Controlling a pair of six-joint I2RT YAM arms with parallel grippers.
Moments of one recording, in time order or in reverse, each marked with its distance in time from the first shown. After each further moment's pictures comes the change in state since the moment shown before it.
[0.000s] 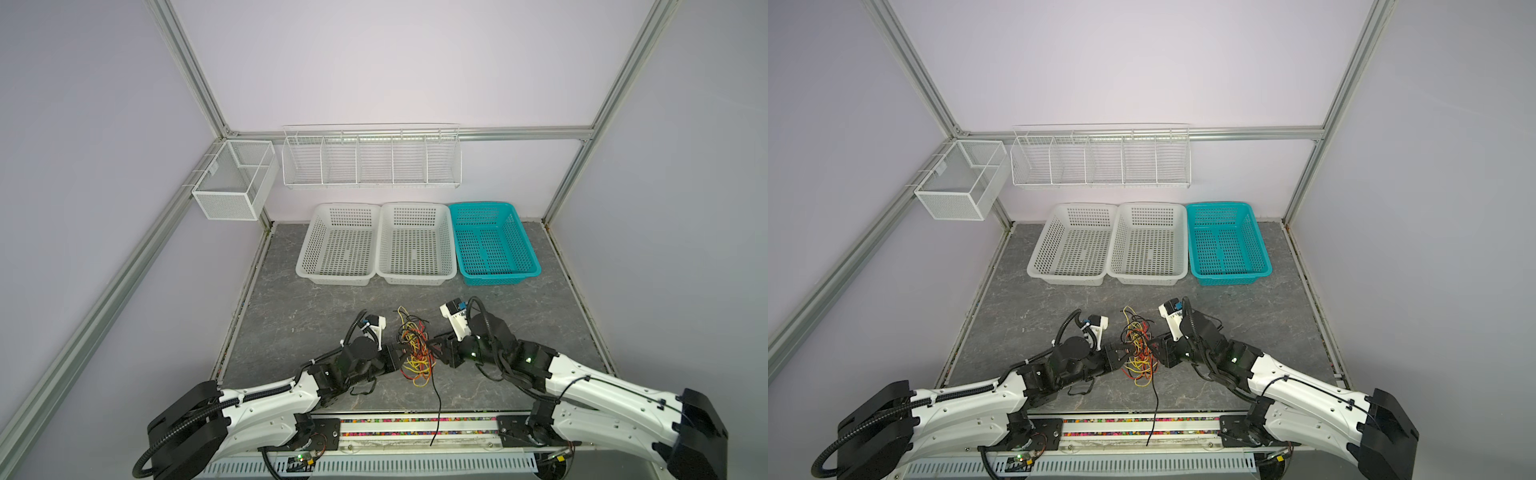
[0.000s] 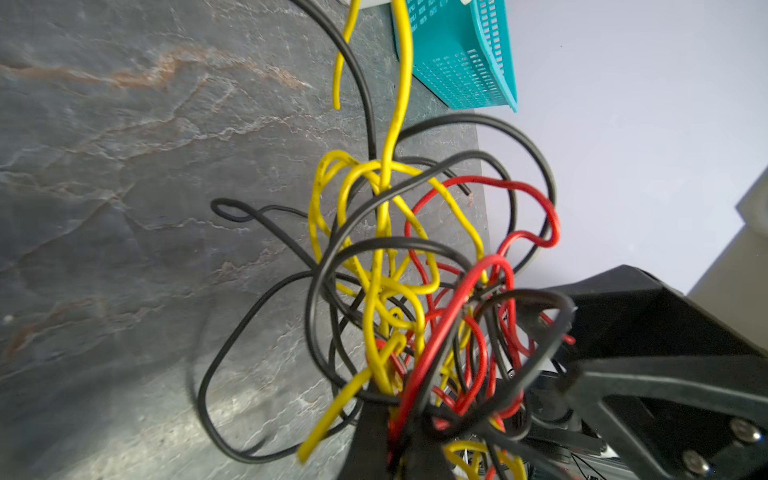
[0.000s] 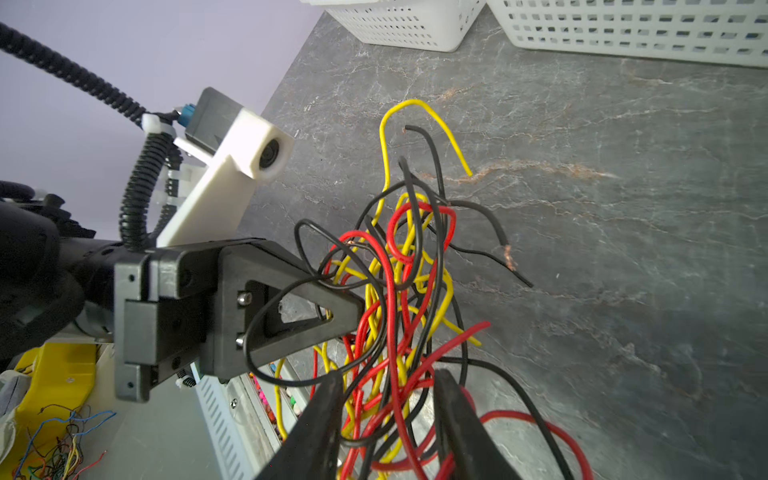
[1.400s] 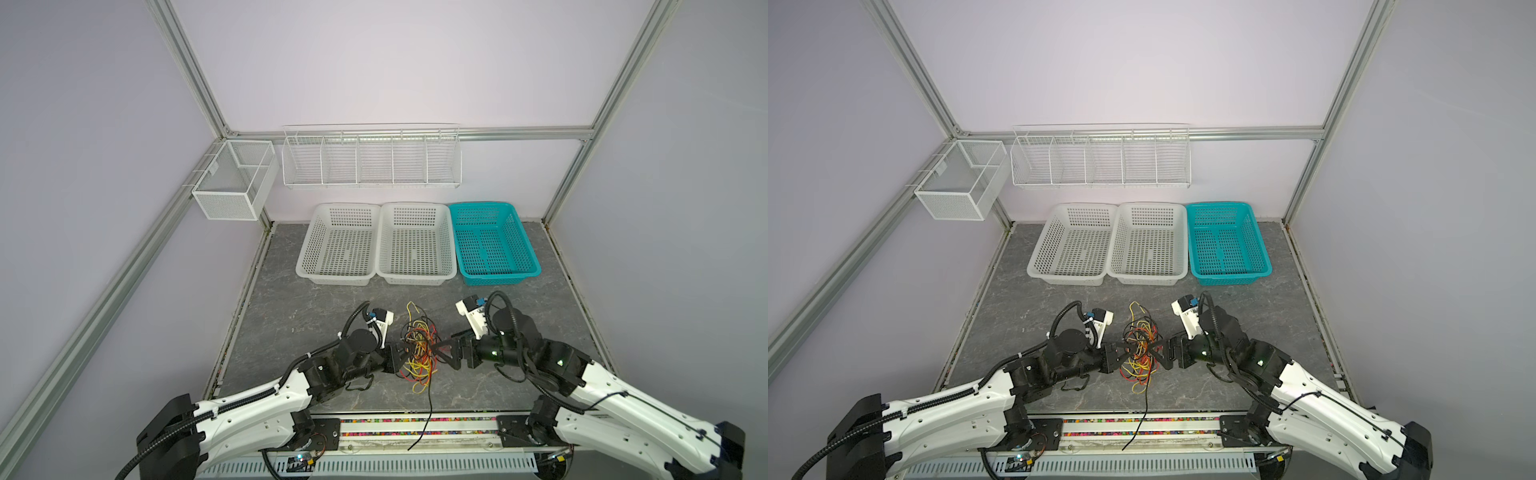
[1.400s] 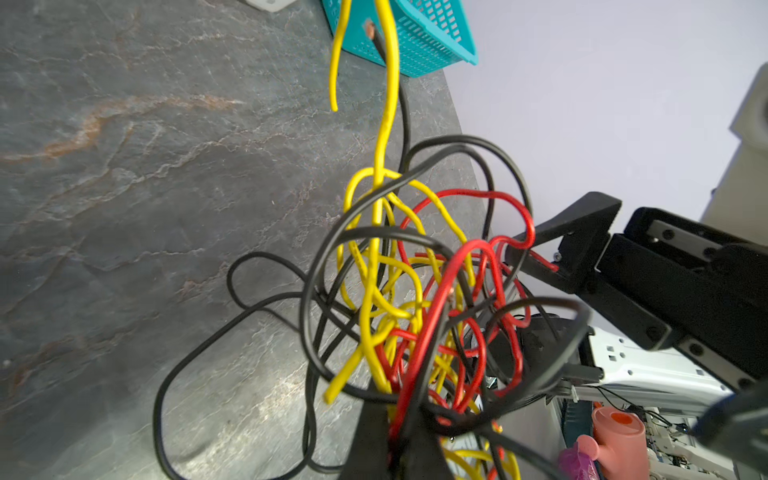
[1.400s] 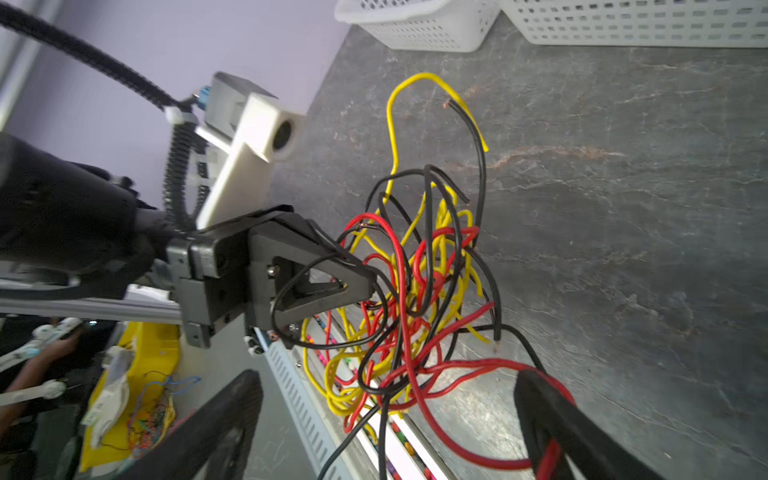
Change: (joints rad) left arm -0.001 -0.116 0.119 -0.241 0.077 0.221; right arm -0.081 -0.213 0.047 -0.178 -0.171 0.059
